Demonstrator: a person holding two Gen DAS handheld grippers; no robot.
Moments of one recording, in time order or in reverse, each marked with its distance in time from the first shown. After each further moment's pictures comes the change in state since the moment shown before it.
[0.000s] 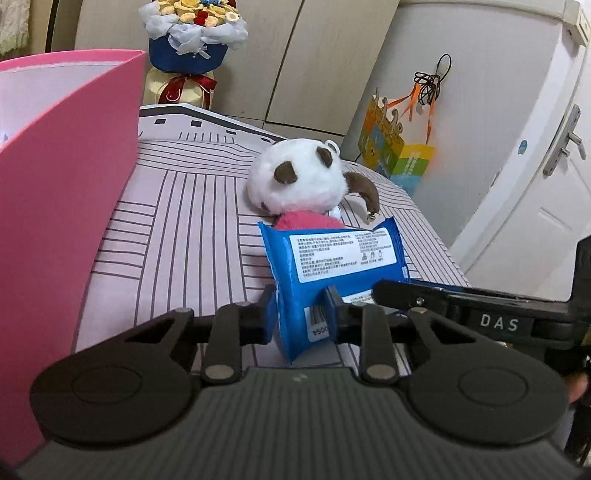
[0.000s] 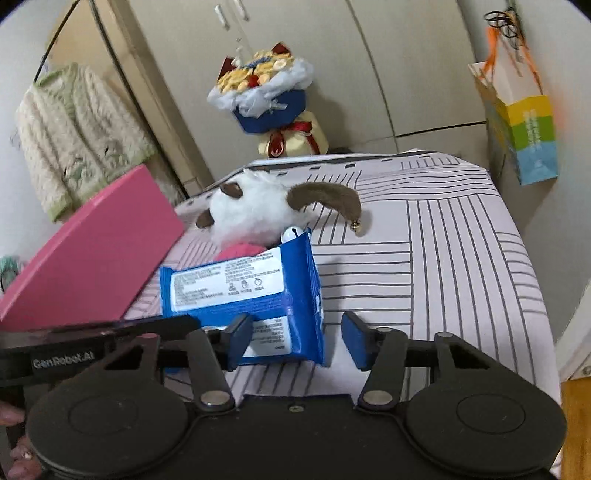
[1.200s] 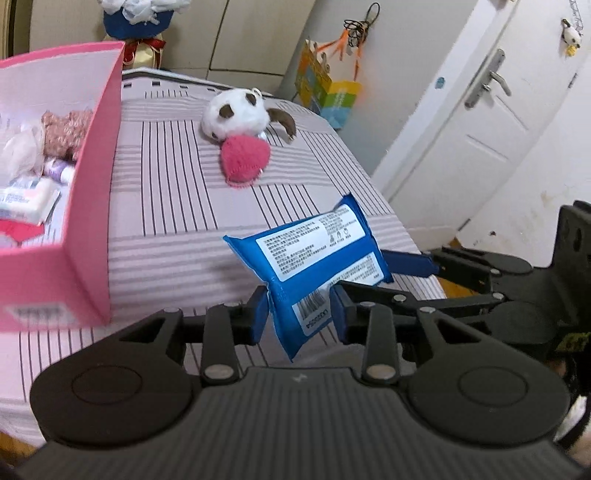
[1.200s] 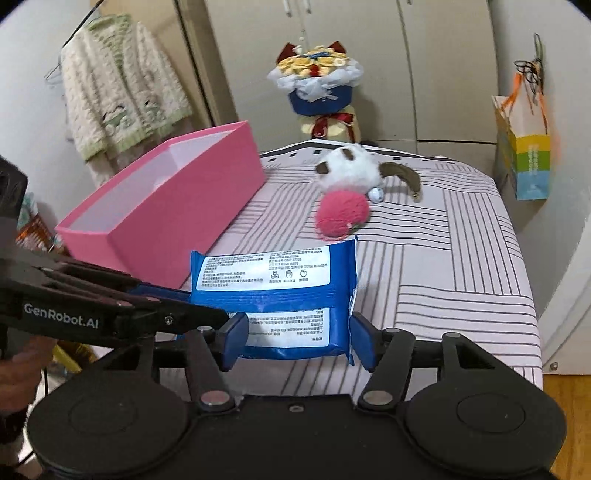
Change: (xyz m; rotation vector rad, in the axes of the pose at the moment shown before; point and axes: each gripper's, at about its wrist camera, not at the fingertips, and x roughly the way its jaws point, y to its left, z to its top) left arm -0.126 -0.009 -0.022 0.077 0.242 -0.178; right arm -0.110 0.109 -0.056 -0.168 0.081 -0.050
